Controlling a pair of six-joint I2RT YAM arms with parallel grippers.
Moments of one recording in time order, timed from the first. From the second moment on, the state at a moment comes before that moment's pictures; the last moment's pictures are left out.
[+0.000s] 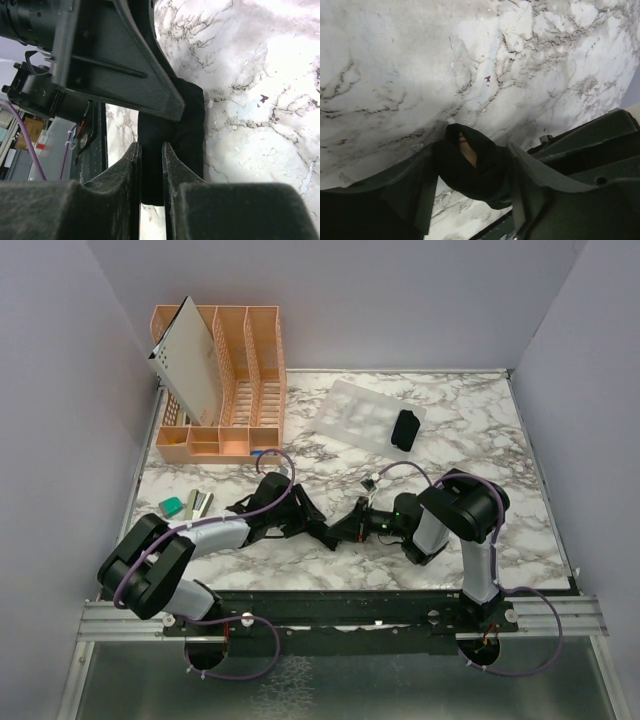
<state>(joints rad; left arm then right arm) -0.63 1.40 0.51 0.13 0.18 -1.05 0.67 2.03 0.37 1.53 -0.69 0.73</state>
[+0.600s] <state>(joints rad) -0.63 1.46 0.55 0.10 0.15 -1.03 0.67 1.73 0.37 1.14 -0.70 0.46</state>
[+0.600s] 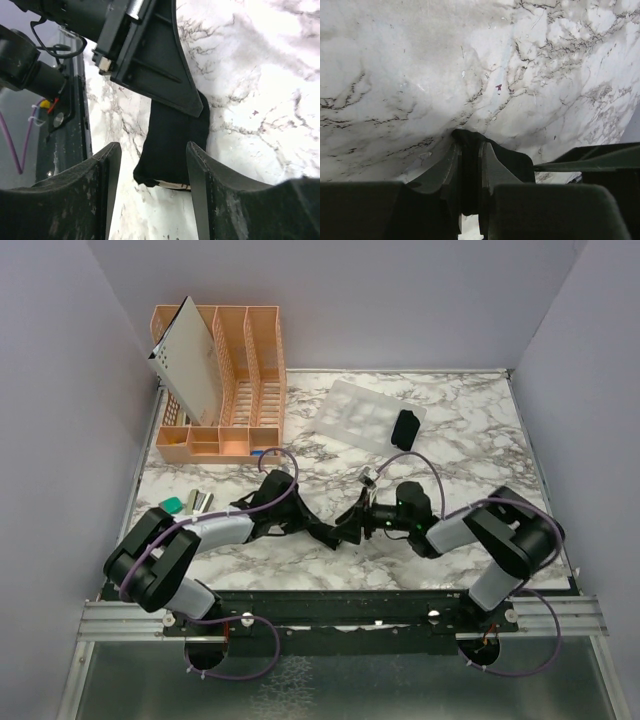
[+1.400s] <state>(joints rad) -0.63 1.54 0.68 -0.06 0.19 -1.11 1.07 1.45 0.55 0.36 0.01 -0.34</state>
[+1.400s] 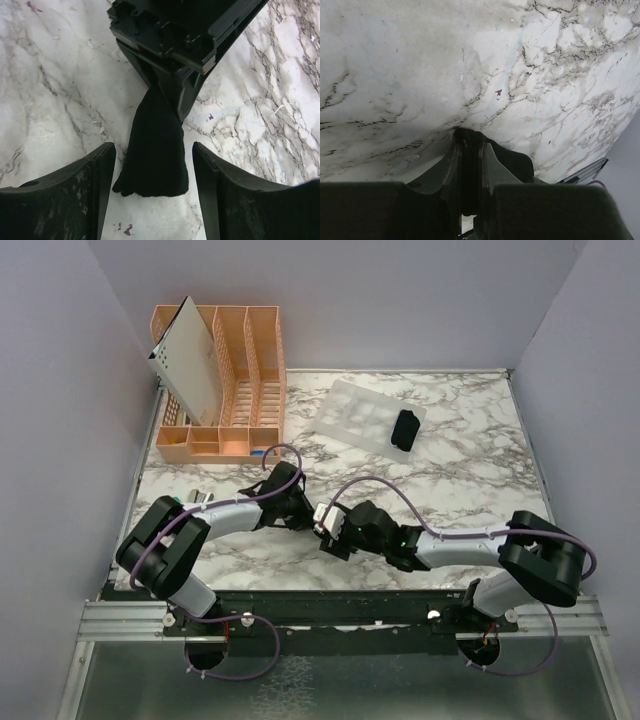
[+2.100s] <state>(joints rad) -0.56 1.55 0.70 -0.11 0.25 -1.04 1.08 1.66 0.67 0.37 0.13 -0.26</state>
